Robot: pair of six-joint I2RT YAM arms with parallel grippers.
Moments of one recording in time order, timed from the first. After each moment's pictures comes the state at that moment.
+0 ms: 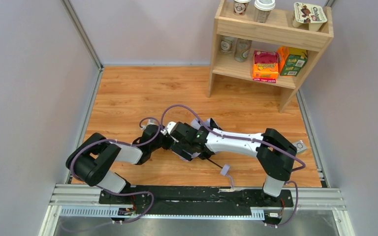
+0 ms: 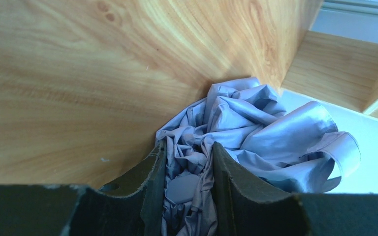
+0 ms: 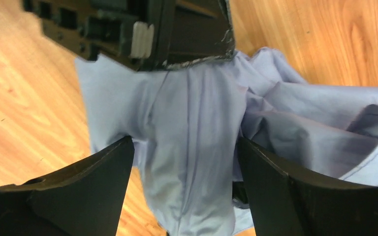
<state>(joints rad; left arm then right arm) -0.59 1.54 0.30 0.72 0.08 -1.42 1.10 1.75 1.22 -0.53 0.23 -0.04</state>
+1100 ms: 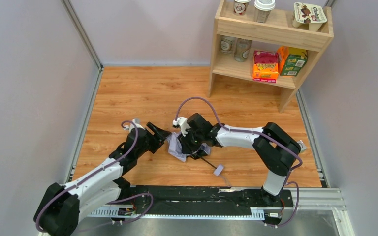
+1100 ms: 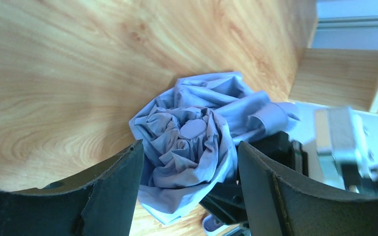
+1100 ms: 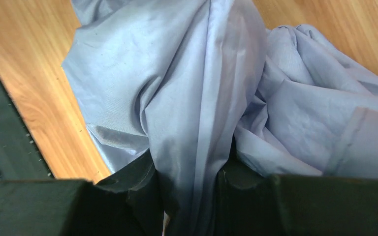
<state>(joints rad) -0.54 0.93 0.30 0.06 -0.05 -1.27 0.93 1.77 1.00 -0.11 -0.26 0.05</state>
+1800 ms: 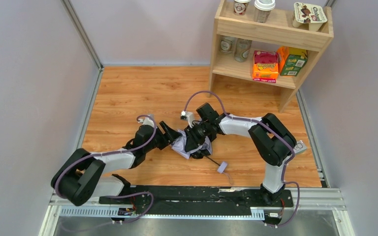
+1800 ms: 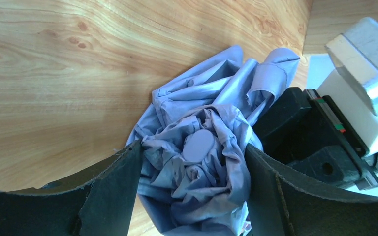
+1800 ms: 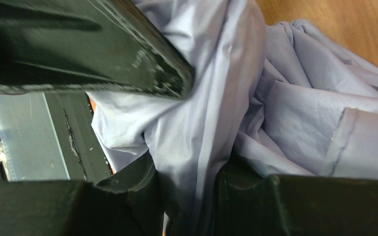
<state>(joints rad) -0.55 1.25 0.27 0.50 0.11 -1.05 0.72 1.87 1.07 -0.19 -0.76 0.03</state>
